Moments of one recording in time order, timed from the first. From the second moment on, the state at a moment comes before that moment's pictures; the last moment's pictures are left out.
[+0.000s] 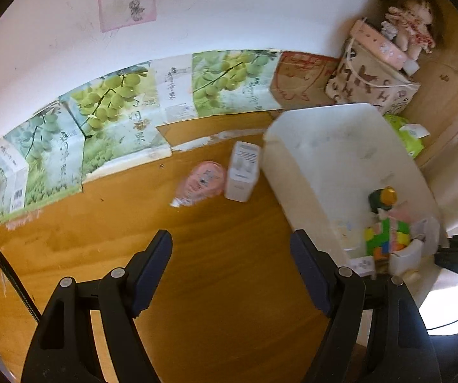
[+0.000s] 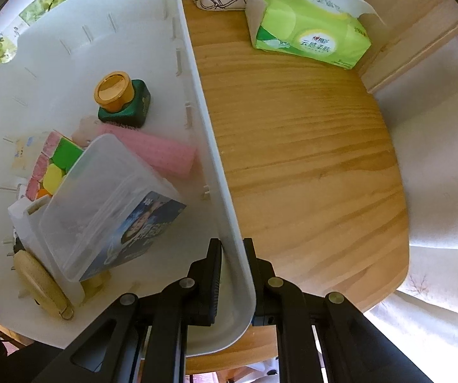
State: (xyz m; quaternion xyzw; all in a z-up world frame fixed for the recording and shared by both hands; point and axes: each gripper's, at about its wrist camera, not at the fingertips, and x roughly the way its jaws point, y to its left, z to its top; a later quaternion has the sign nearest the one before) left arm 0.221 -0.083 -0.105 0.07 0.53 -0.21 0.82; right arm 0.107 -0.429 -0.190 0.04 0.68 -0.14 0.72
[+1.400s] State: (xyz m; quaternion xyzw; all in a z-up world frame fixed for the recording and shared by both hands) left arm 0.327 -0.118 -0.209 0.22 0.56 -0.29 0.75; right arm 0.120 -0.435 -0.196 0.07 0.69 -0.20 0.69
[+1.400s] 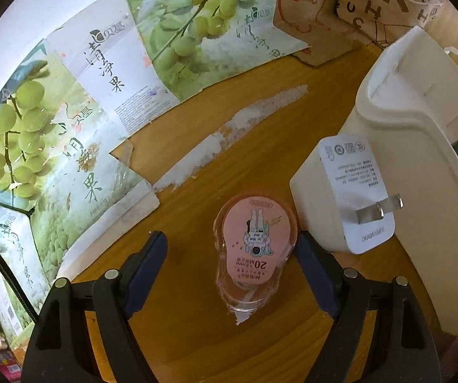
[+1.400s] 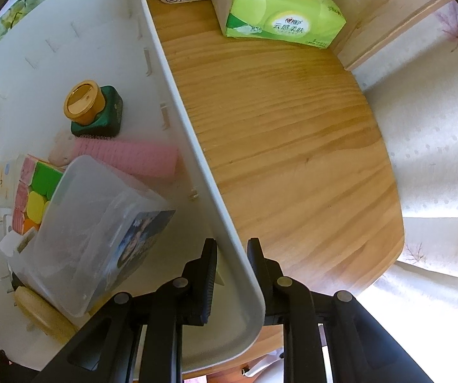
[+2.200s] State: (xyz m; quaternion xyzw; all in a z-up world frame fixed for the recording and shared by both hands) left arm 0.246 -0.124 -0.190 0.15 0.58 -0.23 0.77; right arm 0.108 -0.435 -0.189 0.07 0.68 -0.17 0.71
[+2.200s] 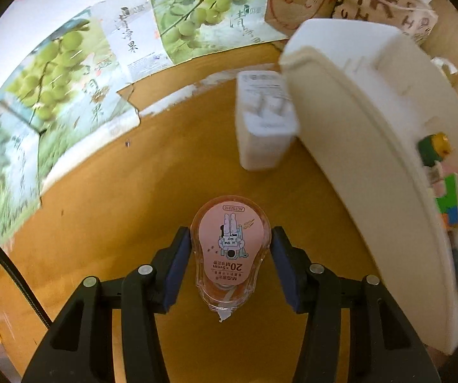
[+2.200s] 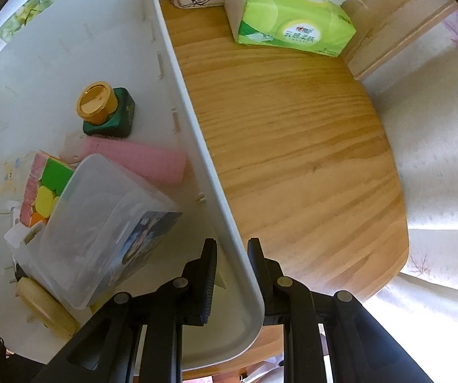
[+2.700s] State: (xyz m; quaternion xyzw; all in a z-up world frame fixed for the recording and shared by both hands) left arm 0.170 -0.120 -0.104 0.05 0.54 -0.19 0.82; right arm 0.095 -0.444 -0.176 0.05 0.67 -0.10 0.73
